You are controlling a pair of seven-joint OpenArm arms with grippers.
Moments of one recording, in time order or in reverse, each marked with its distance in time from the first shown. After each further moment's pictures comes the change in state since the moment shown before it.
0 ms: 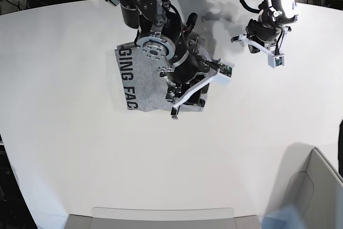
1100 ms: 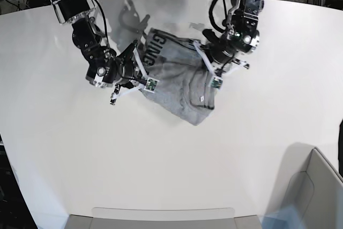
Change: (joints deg) left arm -13.4 -0.5 22.2 -9.7 12.2 -11.0 -1.0; right arm 2.6 20.2 16.4 -26.0 31.4 0.0 -0.2
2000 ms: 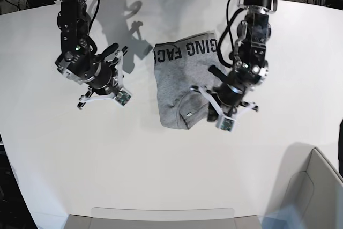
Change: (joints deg) left arm -10.8 1.7 0.3 -1.0 0.2 0.1 -10.9; right arm -7.6 -4.7 21.2 18.5 2.8 0.0 -1.7
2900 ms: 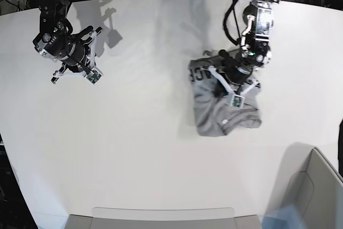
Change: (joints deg) left arm 5.9 -8.2 -5.5 -18.9 -3.1 -2.1 -13.6; right arm -10.7 7.0 8.7 0.9 1.3 0.0 0.5
